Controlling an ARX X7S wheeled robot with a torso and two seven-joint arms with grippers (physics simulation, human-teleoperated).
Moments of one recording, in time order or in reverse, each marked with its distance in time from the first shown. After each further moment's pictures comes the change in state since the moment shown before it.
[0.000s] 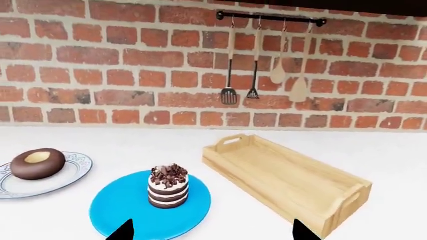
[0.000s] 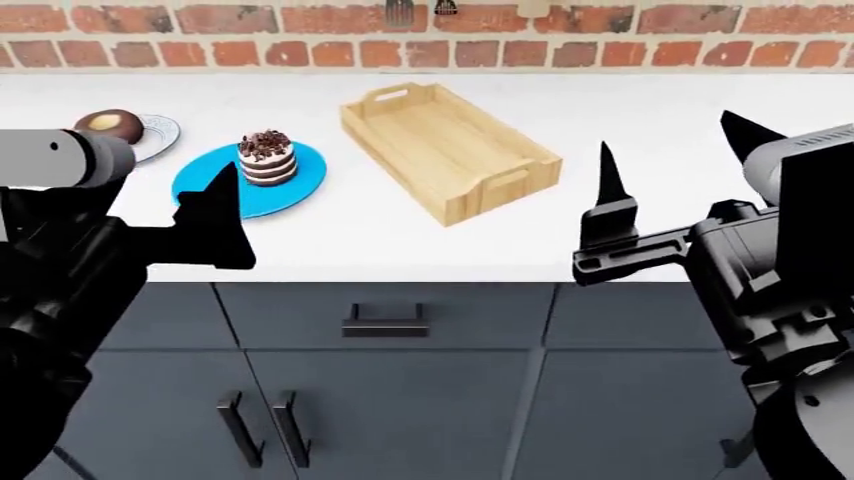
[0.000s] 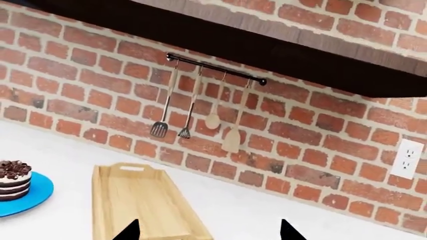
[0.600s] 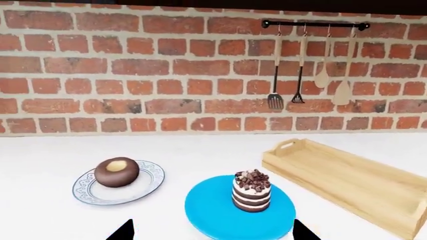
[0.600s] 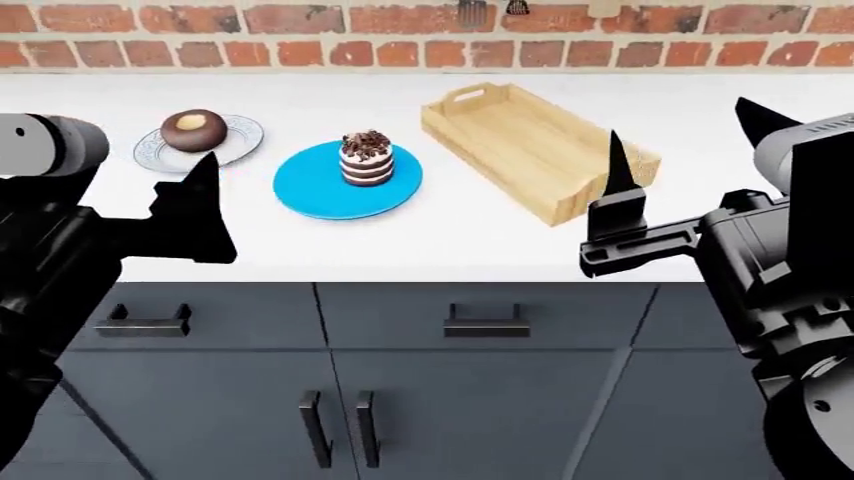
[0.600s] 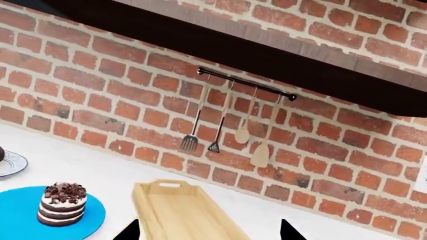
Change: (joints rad) left arm -0.031 -0.101 0.032 -0.030 -0.157 0.046 -0.130; right arm 0.048 0.060 0.009 0.026 0.187 -0.001 0.158
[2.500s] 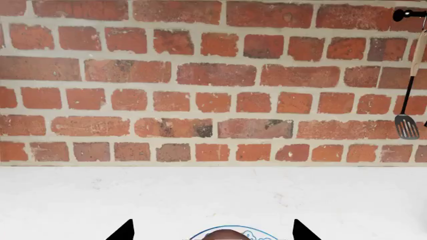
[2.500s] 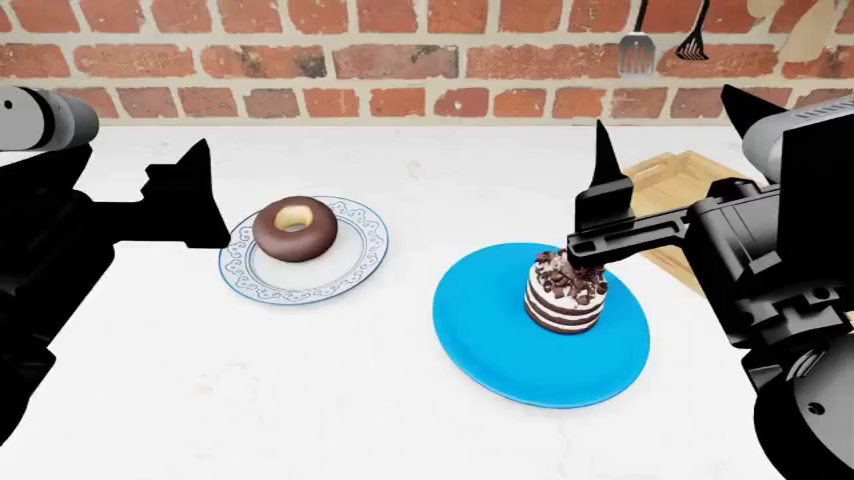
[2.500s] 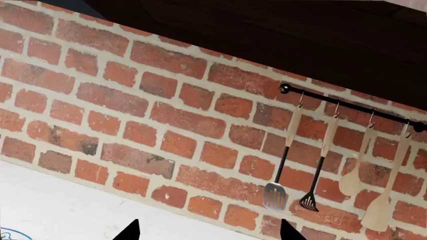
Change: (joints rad) left arm -0.023 -0.088 0.110 -0.056 -0.074 0.128 -0.099; right arm 0.033 0.077 -0.078 0.073 0.187 -0.124 0.172
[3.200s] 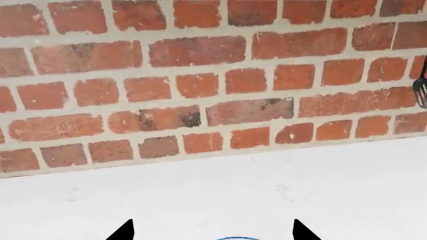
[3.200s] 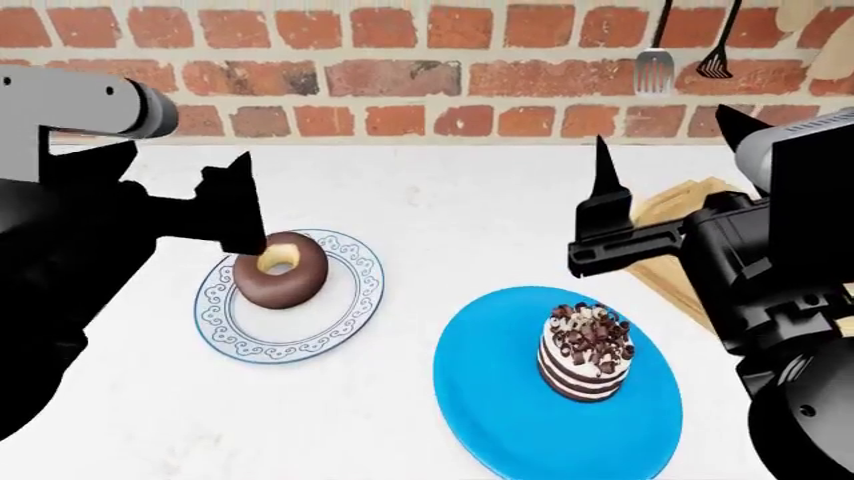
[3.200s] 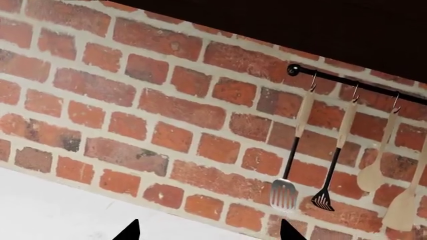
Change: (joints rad) left arm -0.150 -0.021 0.209 -0.116 -0.157 -0.033 -0.177; right arm -0.046 0.026 -0.015 0.028 0.019 -0.051 0.030
